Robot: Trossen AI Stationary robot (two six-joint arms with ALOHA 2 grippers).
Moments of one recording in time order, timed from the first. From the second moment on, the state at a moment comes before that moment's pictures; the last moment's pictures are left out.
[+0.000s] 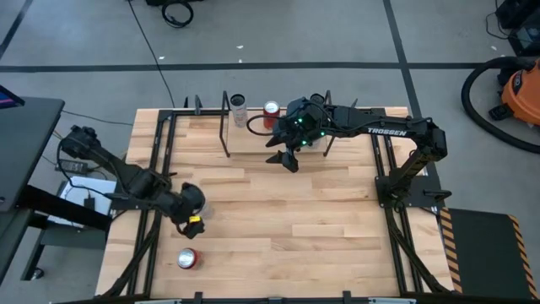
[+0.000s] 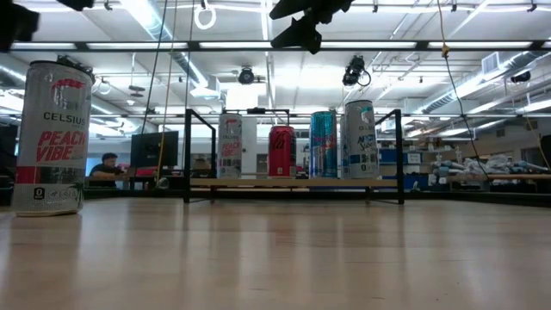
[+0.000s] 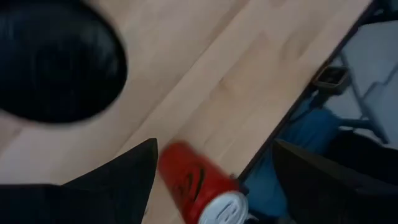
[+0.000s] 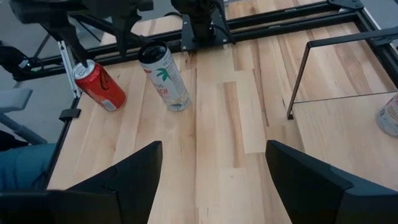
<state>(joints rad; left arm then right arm) -0.56 1.08 0.98 -0.93 -0.01 -1.36 -0.19 1.62 1.56 -0.58 -0.30 0.05</state>
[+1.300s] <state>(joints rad) -0.86 1.32 0.98 -0.77 0.00 -1.88 -0.19 1.62 1.47 -0.60 -0.28 0.04</state>
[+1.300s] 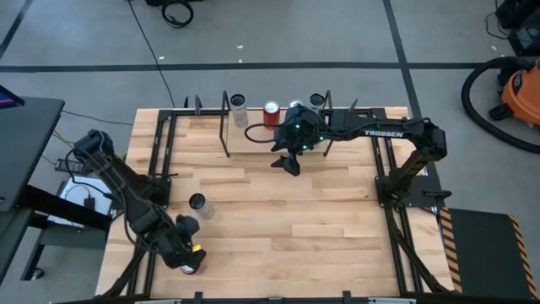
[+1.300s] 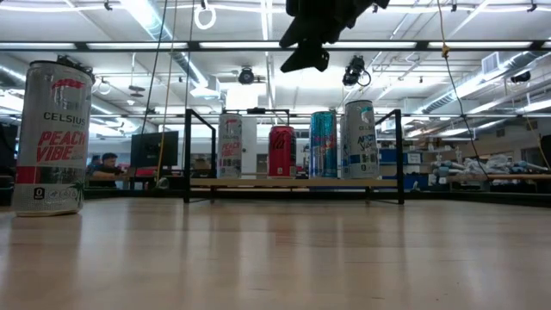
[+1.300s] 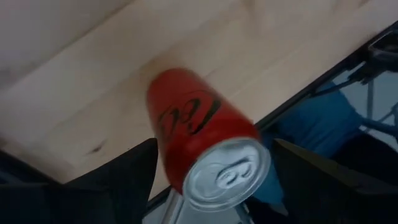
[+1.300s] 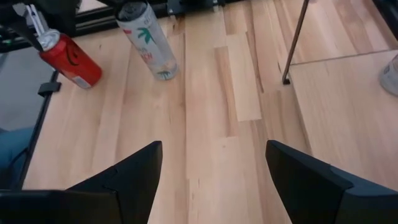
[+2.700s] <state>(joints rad) -0.72 1.38 0.98 -0.77 0.03 -1.69 -0.20 1.62 1.47 -0.55 -0.28 0.02</state>
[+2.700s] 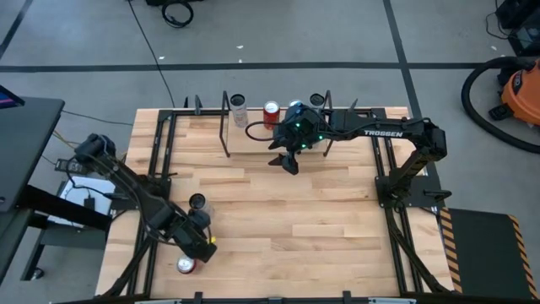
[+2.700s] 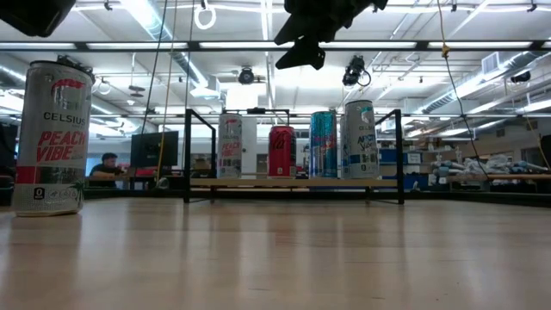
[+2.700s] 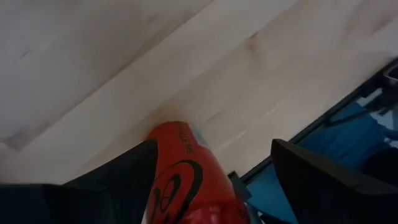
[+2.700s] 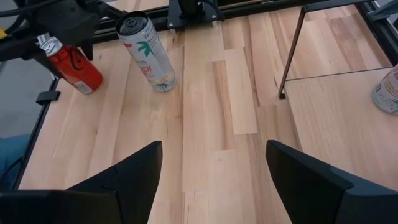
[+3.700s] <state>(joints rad) -0.69 1.28 0.98 -0.87 0.00 -1.66 -0.20 1.62 1.47 -0.36 -0.28 0.02</state>
